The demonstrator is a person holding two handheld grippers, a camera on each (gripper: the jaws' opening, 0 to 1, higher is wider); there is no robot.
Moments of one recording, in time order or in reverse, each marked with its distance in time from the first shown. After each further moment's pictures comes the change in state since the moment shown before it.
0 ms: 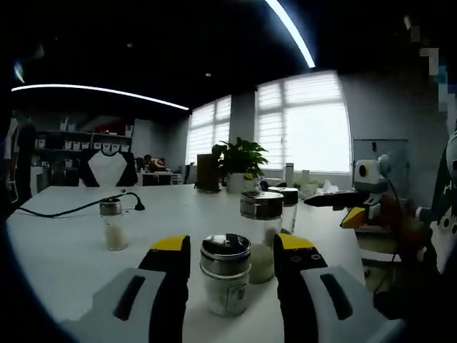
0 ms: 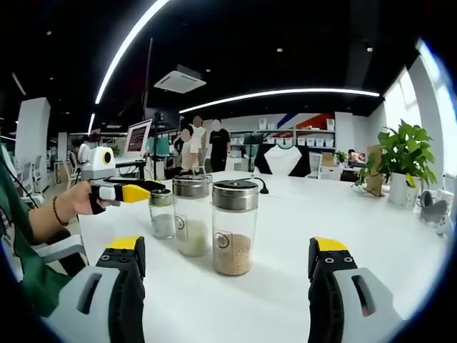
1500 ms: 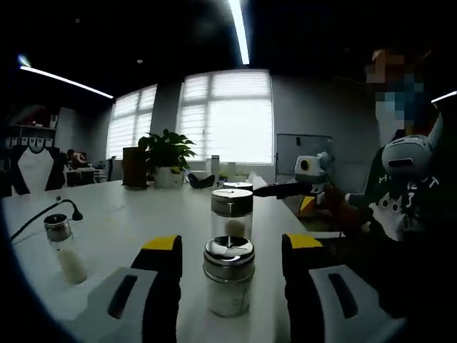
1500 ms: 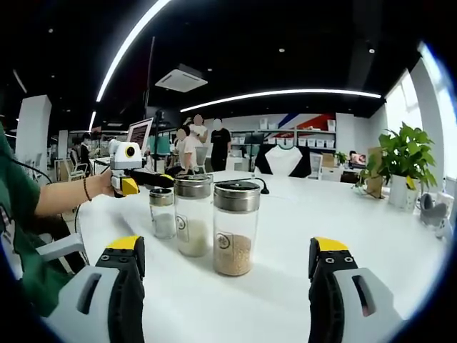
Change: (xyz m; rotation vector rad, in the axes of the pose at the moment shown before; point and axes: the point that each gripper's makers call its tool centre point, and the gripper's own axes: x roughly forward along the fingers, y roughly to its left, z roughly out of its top) left arm 0.009 -0.010 0.003 -0.015 0.051 -0.552; right arm -0.001 0.003 0.001 -0.011 0.002 -0.001
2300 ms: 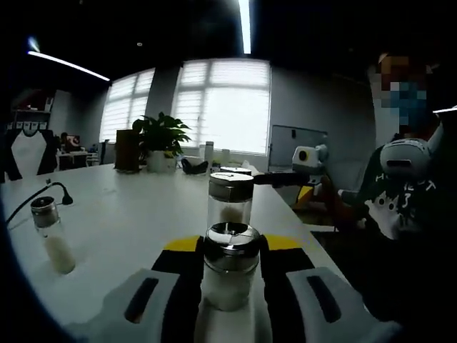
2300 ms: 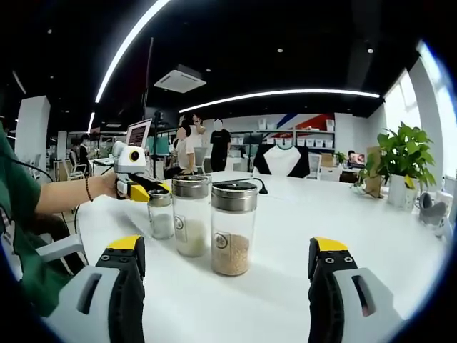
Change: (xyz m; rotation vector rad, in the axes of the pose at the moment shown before) left arm 0.007 -0.002 -0.021 -0.035 0.092 -0.021; right arm -0.001 -0.004 -0.002 0.005 0.002 -0.008
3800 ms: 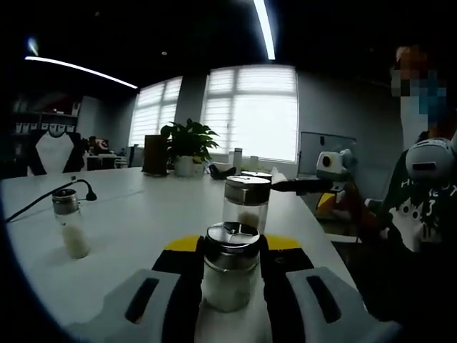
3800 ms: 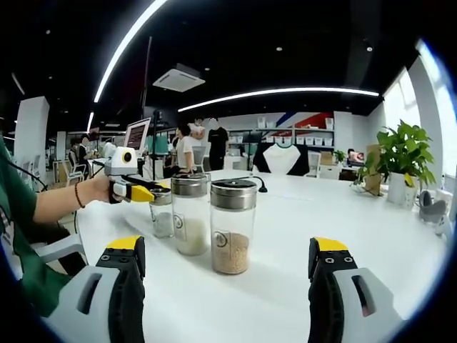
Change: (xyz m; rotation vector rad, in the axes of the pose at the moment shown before) left arm -0.001 0.012 0.002 -0.024 -0.058 0.200; right arm 0.000 0.002 -0.001 0.006 0.006 0.000
